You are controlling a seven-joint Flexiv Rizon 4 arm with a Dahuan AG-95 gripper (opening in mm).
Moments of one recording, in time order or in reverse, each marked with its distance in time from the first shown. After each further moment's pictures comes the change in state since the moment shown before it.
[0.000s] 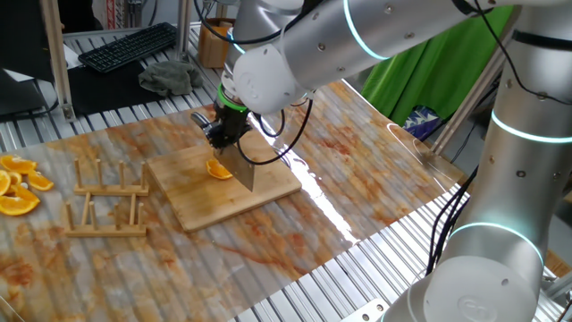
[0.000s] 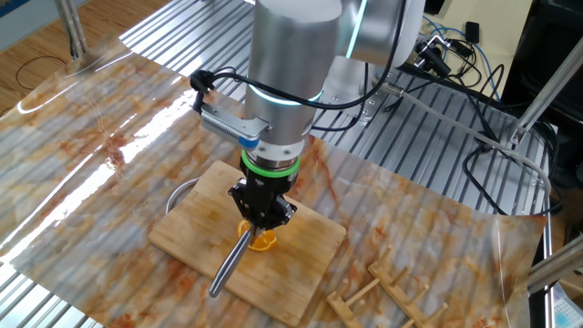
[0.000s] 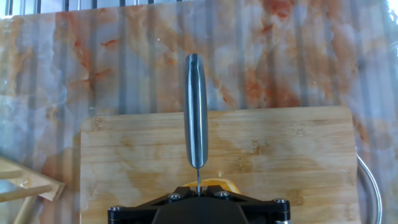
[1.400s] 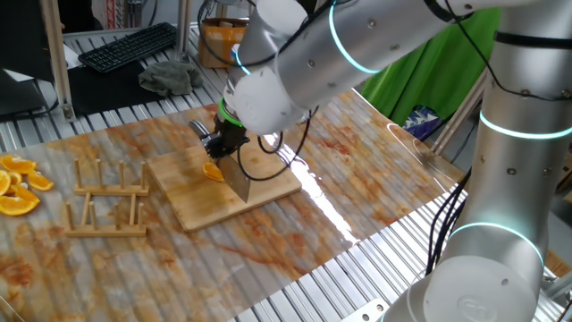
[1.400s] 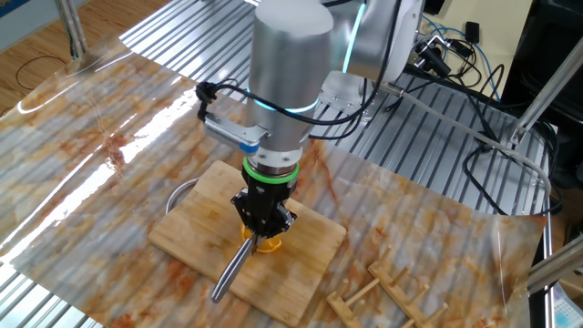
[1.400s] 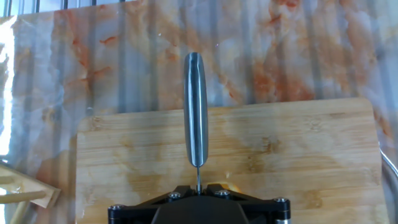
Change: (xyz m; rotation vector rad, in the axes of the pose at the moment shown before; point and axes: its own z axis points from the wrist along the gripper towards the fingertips) arm 0.008 0.006 0.030 -0.016 -0.065 0.039
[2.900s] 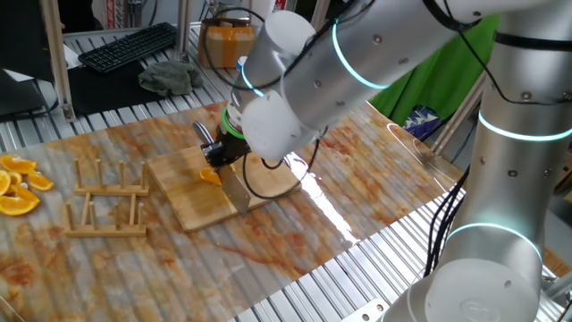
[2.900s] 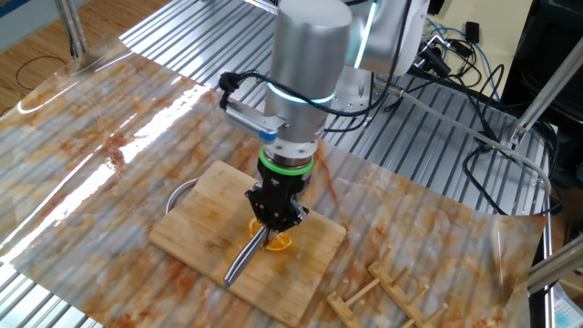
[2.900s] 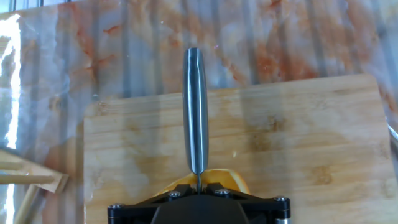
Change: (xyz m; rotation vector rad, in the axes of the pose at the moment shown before) arm 0.025 0.009 0.000 -0.009 -0.014 0.031
